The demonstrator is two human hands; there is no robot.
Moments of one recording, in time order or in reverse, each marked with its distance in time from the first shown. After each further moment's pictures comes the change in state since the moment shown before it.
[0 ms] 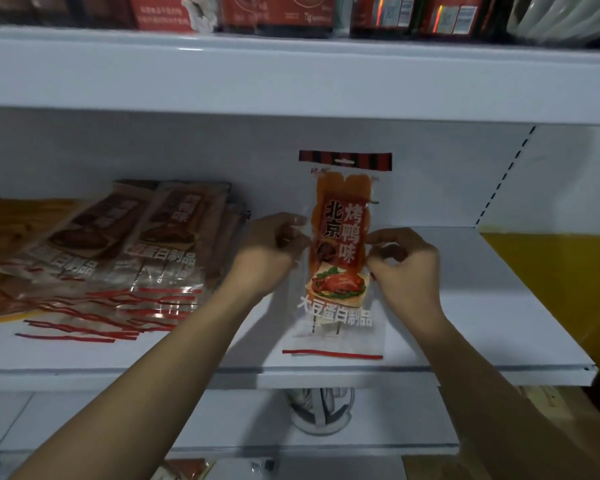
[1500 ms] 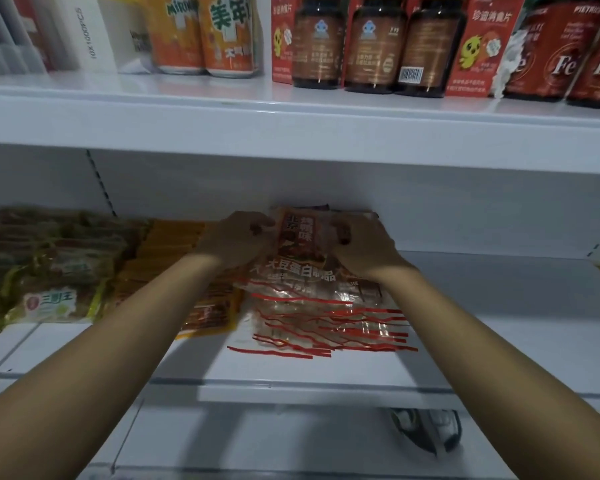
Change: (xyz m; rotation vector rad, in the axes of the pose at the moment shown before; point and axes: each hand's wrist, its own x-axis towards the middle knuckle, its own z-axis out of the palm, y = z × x) left_hand 0.032 -0.110 -0.343 0.441 -0.145 -0.149; right_hand -0.005 -0.168 0.298 -0.472 -0.448 -0.080
